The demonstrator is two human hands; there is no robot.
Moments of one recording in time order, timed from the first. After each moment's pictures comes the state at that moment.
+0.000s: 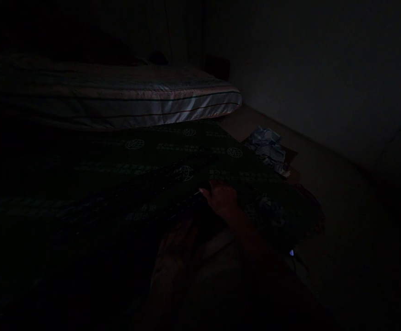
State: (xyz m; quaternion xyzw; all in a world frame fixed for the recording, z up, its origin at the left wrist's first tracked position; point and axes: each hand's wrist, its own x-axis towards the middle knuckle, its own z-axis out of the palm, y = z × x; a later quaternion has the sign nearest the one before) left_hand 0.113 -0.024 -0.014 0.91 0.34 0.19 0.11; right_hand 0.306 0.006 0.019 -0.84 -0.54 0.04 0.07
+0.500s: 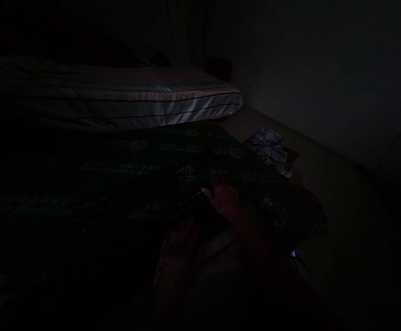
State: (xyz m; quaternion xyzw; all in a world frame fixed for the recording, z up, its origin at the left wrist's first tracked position) left_hand 0.113 -0.027 -0.011 0.91 0.34 0.20 0.11; right_hand 0.308 0.008 0.019 -0.84 -0.54 0.04 0.07
